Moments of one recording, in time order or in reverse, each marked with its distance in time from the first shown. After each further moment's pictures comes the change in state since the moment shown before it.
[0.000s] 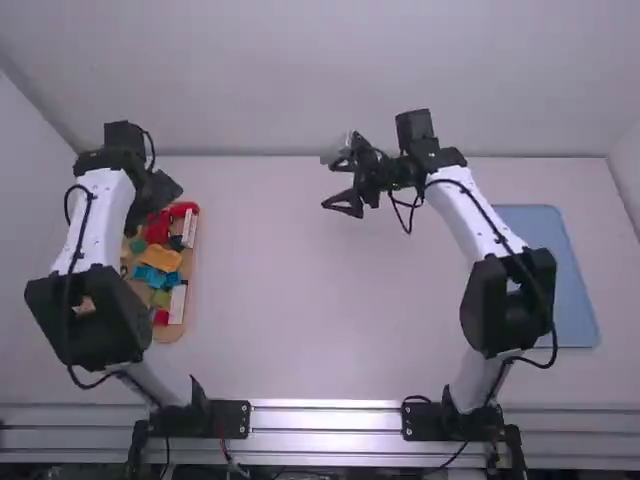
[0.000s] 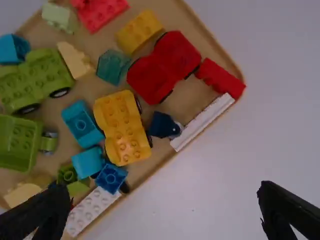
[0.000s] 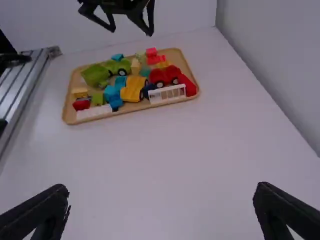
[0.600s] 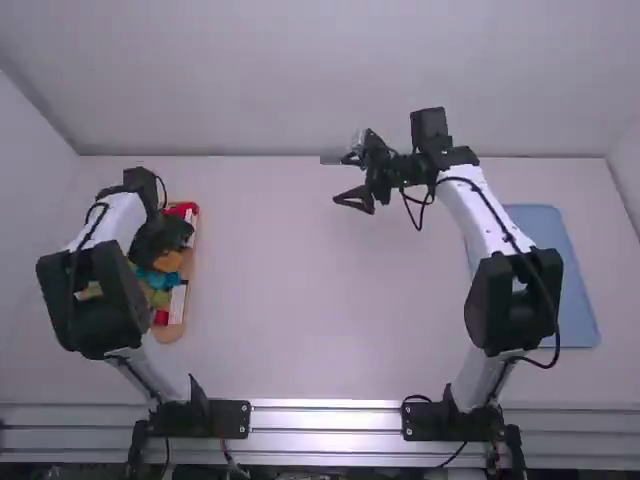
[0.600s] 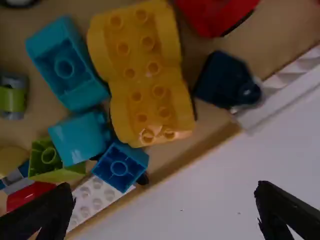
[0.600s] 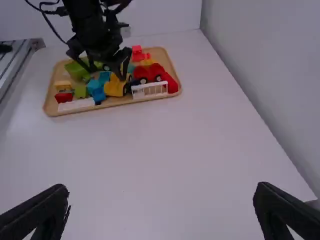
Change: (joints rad) left arm 0.051 0.082 -0.296 0.154 0.094 -0.029; right arm -0.053 0.000 0.000 0.002 -0.001 -0.074
